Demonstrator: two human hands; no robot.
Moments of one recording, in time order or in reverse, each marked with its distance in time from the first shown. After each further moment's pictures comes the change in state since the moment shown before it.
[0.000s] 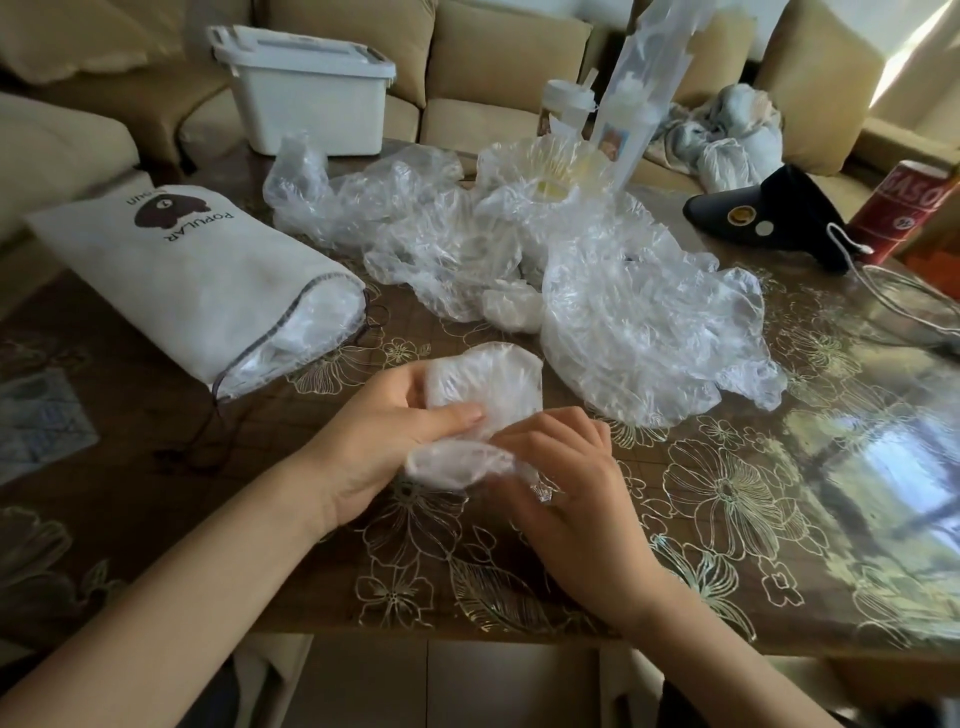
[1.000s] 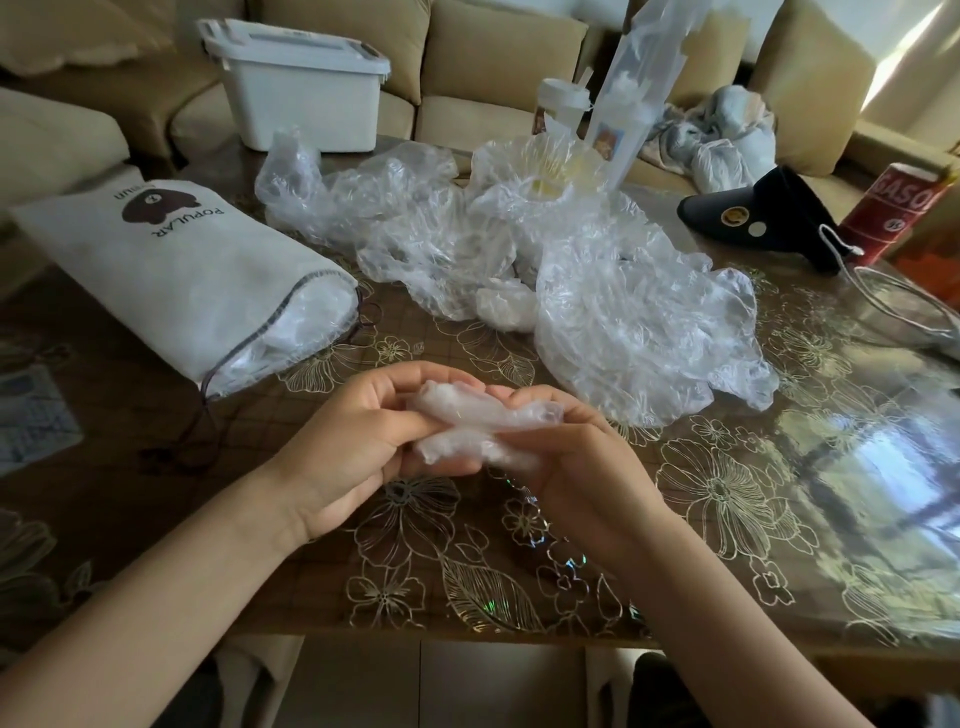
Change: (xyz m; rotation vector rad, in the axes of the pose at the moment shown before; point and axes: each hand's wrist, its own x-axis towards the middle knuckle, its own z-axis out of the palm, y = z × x) left_hand -0.012 0.003 -0.003 -0.131 -0.139 0.044; right_hand 0.029 -0.001 -0.011 1.279 -0.111 0.826
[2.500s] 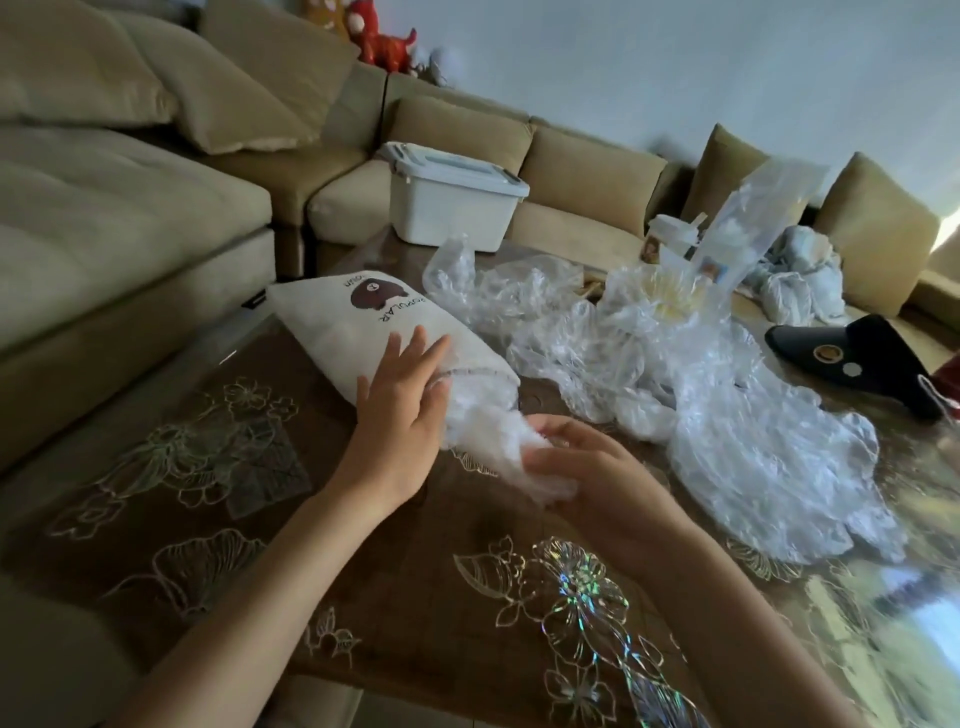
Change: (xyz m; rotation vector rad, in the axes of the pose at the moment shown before) left_hand 0.002 0.024 -0.124 0.843 0.542 0.470; right_hand 0.065 0.013 0.090 -0.269 -0.048 0.118
